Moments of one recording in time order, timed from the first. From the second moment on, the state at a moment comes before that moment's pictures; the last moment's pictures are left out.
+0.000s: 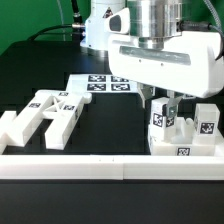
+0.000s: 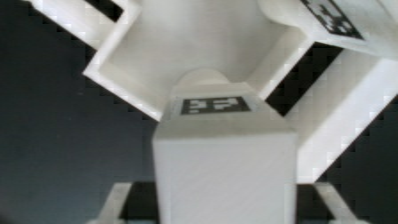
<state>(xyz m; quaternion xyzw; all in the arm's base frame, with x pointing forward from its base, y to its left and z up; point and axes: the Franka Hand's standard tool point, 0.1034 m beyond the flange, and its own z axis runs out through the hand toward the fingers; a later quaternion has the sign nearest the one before) 0.650 0.037 0.080 -0.86 0.50 -0.05 0.06</state>
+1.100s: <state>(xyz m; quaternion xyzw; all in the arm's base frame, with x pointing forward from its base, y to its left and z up) 0.649 0.043 0.085 -0.99 0.15 -0.05 0.03</state>
